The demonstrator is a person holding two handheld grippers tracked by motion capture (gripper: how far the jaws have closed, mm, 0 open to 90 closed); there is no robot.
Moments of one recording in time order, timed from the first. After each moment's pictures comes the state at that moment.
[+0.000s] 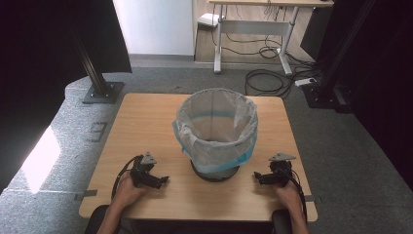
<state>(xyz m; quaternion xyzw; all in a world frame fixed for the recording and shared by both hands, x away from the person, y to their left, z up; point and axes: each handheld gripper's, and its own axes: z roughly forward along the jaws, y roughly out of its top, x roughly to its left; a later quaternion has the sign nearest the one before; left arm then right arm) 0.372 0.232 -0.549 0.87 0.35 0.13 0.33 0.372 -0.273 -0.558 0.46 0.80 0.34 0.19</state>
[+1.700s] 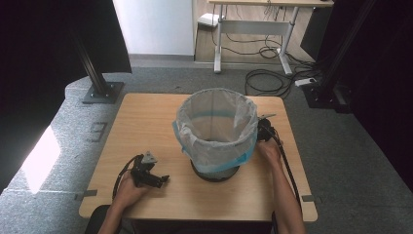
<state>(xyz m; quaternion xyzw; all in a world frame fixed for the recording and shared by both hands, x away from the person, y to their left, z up) 0.374 0.230 -0.549 0.86 0.36 0.13 0.33 0.536 -0.241 -0.541 0.48 0.80 0.31 0.20</state>
